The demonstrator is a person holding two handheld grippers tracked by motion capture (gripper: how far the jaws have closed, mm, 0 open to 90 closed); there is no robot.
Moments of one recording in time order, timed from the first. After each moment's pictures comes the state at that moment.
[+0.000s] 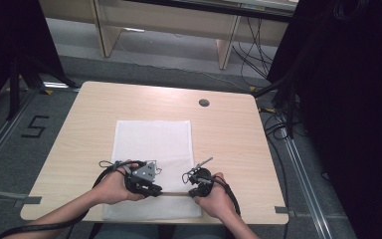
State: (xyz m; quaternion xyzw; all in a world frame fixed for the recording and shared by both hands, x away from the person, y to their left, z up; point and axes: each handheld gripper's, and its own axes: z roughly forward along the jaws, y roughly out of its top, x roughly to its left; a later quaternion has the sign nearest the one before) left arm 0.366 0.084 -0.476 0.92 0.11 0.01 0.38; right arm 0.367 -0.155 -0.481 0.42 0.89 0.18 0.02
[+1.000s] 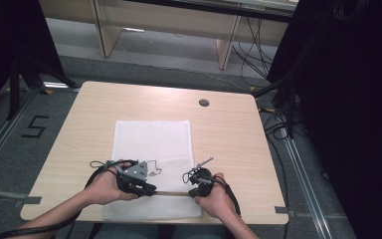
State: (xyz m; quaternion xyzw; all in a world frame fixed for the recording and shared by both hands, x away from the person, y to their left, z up) left arm 0.363 0.103 -0.473 0.91 0.12 0.01 0.39; right arm 0.367 -0.156 -0.481 0.42 0.89 0.18 0.02
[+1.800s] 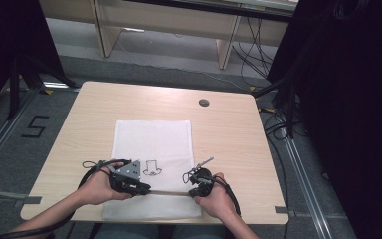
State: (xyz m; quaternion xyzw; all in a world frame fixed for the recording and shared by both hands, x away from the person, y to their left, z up) left arm 0.361 0.120 -0.472 0.91 0.13 0.01 0.39; right arm 0.367 -0.157 -0.481 0.42 0.89 0.18 0.02
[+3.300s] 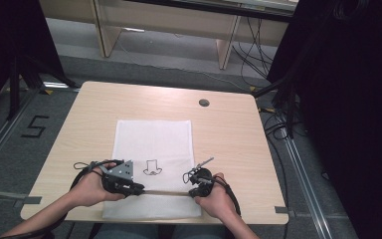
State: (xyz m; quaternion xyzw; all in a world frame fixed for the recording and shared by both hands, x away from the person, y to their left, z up) left arm 0.357 0.136 -0.472 0.91 0.15 0.01 0.40; right arm 0.367 -0.157 -0.481 0.42 0.89 0.18 0.02
